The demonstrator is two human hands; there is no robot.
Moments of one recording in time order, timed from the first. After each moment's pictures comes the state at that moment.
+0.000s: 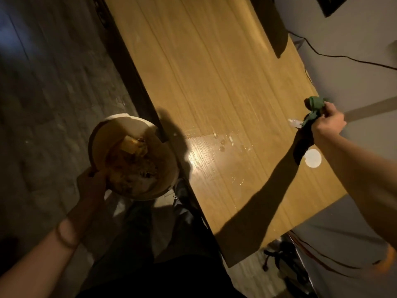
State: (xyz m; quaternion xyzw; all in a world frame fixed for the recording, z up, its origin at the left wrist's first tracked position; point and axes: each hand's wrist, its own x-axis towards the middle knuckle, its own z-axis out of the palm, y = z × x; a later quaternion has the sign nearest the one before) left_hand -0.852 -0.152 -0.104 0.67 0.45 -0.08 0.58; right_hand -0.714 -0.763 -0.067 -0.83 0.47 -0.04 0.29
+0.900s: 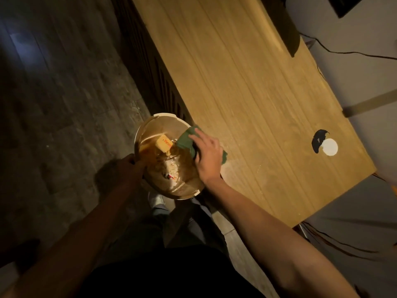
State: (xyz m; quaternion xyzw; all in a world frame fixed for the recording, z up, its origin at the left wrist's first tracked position) left_hand -0.846 -0.117 -0.086 0.77 0.33 -0.21 0.50; right_hand -0.838 -0.356 -0.077 -0.95 0.05 0.05 0.31
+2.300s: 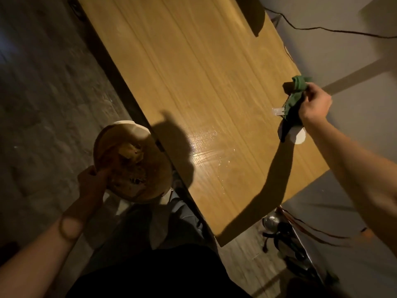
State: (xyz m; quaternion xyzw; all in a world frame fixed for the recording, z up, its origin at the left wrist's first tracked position) left_hand -0.870 -0.169 -0.115 0.74 0.40 -0.16 0.52; right_hand -0.747 -0.765 -0.044 -0.90 0.34 -0.04 0.25
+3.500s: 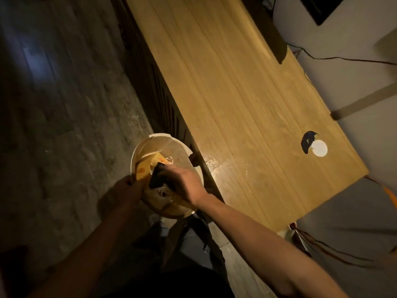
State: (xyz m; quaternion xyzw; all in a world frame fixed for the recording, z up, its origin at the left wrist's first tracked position) left_hand -0.921 -0.153 -0.096 0.77 0.36 -0.18 0.49; right_hand -0.900 -0.360 -0.081 -0.86 -0.16 0.19 0.45
